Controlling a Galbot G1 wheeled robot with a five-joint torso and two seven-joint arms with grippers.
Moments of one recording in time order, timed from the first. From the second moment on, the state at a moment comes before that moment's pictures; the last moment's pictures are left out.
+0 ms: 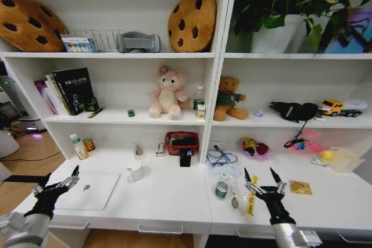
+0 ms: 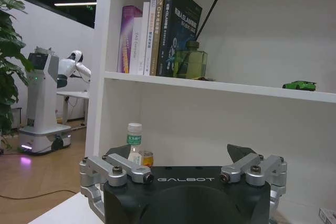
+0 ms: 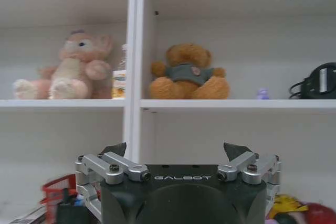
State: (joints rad) left arm 1.90 -1.04 -1.07 -2.19 -0.83 -0.01 -0.21; right arm -1.92 1.09 0.59 2.24 0.34 0.36 0.20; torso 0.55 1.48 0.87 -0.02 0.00
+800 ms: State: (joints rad) left arm 1.90 -1.04 -1.07 -2.19 -0.83 -0.01 -0.21; right arm -1.72 1.02 0.44 2.10 0.39 0.20 0.26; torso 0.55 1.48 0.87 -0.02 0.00
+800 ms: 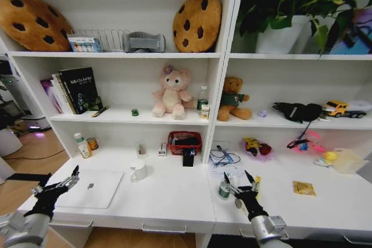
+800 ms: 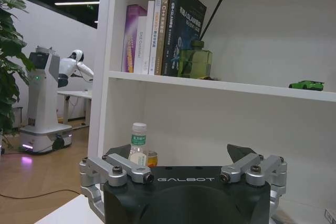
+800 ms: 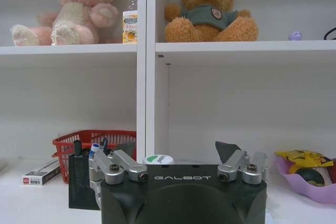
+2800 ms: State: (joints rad) left arm 1.90 -1.04 -1.07 -2.19 -0.83 -0.01 -0.21; right arm -2.33 1.33 0.54 2.17 0.01 0.57 0.57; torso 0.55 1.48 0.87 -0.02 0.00
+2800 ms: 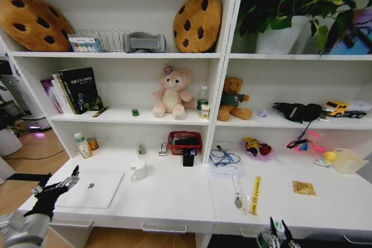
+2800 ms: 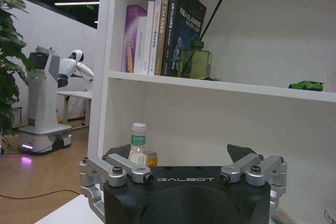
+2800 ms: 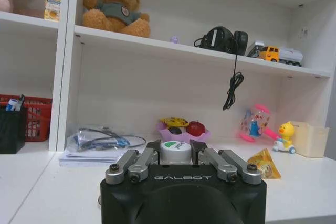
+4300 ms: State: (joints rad) left arm 1.90 -1.04 -1.07 -2.19 -0.83 -0.01 -0.21; right arm -1.72 1.23 0.36 1.20 0.06 0.65 0.48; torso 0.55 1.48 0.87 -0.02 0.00
